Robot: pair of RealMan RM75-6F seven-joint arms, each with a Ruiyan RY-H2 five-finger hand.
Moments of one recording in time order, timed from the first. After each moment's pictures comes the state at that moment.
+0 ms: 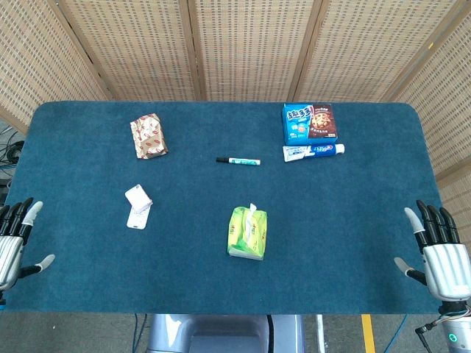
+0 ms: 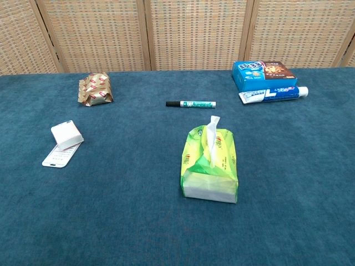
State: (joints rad) left arm -0.08 -1.11 -0.03 -1.63 1.52 1.50 0.09; right arm 0.07 -1.18 0.07 -1.48 -1.64 1.65 -0.06
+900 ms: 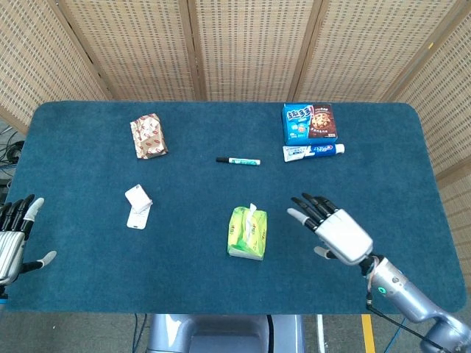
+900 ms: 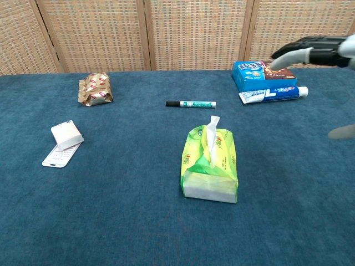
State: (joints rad) left arm -0.11 -1.11 -0.05 -1.63 1.47 1.45 0.09; right arm 0.50 -1.15 0.10 -1.62 -1.86 1.16 -0.07
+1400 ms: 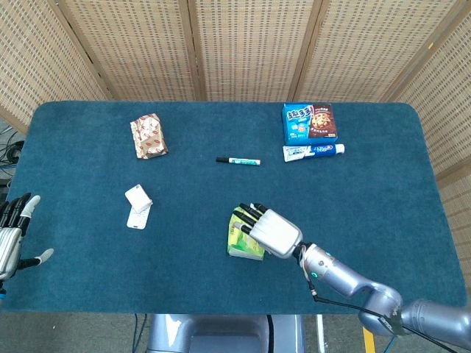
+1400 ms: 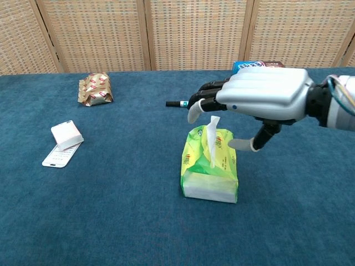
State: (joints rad) left arm -0.12 -1.10 -0.06 -1.62 1.41 1.40 0.06; right arm 0.74 -1.37 0.18 -1.64 -1.64 0.80 -0.39
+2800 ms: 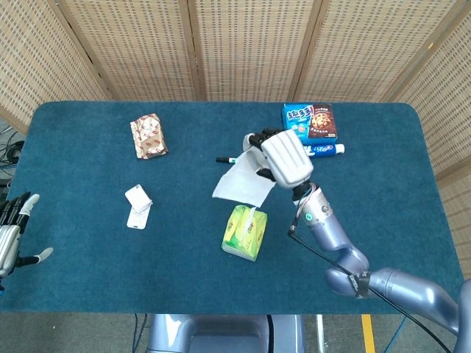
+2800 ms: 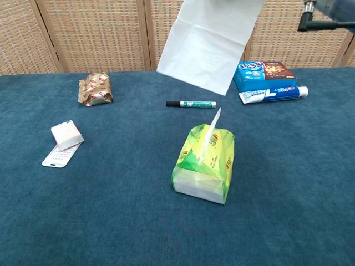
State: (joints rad) left arm -0.14 -1.07 -0.06 -1.62 1.39 1.35 0.00; right arm 0.86 -1.50 0.48 -1.47 -1.33 1.13 -0.16
